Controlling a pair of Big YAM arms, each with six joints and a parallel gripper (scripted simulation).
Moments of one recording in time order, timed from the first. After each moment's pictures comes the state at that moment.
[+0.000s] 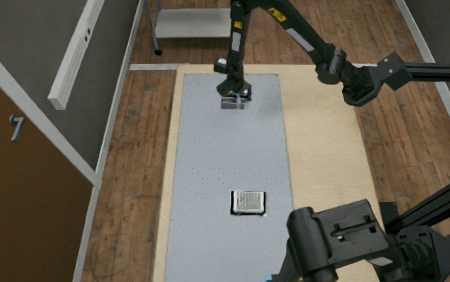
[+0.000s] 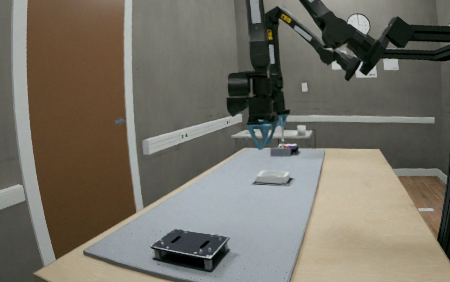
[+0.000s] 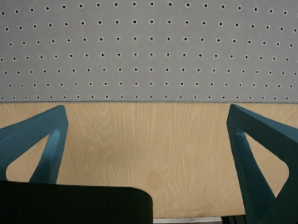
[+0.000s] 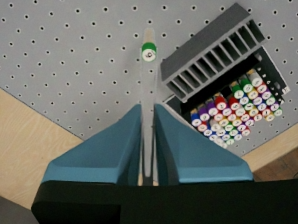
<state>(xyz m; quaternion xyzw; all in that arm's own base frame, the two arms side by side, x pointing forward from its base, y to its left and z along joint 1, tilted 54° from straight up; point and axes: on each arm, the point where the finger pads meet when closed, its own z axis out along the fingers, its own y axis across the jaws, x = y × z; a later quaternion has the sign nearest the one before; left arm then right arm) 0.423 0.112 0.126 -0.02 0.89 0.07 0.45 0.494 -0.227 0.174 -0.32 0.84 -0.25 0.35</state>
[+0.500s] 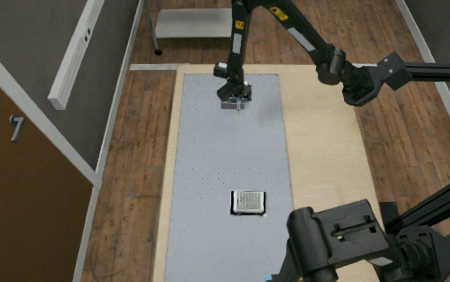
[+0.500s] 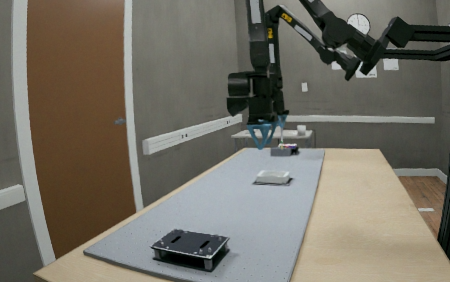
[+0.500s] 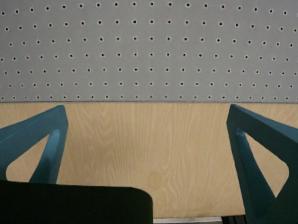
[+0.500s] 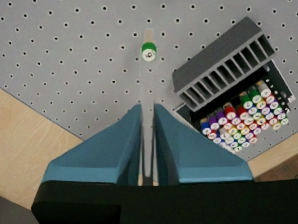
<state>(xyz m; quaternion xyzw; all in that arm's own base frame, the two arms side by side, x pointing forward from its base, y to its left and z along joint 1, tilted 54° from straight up) 0.423 0.112 0.126 -0.02 0.89 0.07 0.45 0.495 -0.205 0.170 -0.33 0.84 -0.25 0.35</state>
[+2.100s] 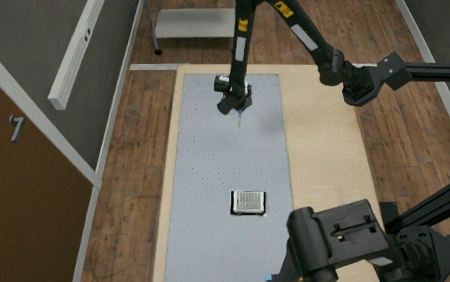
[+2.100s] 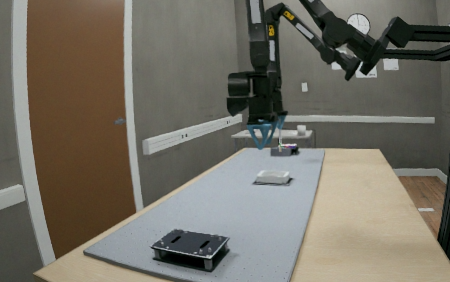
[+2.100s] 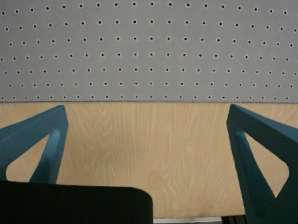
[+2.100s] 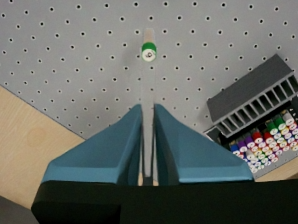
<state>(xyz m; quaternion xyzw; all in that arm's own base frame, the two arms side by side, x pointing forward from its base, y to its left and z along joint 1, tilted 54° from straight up) 0.423 0.112 0.126 -0.02 0.89 0.07 0.45 0.498 -0.132 0.157 -0.33 0.84 -0.25 0.35</state>
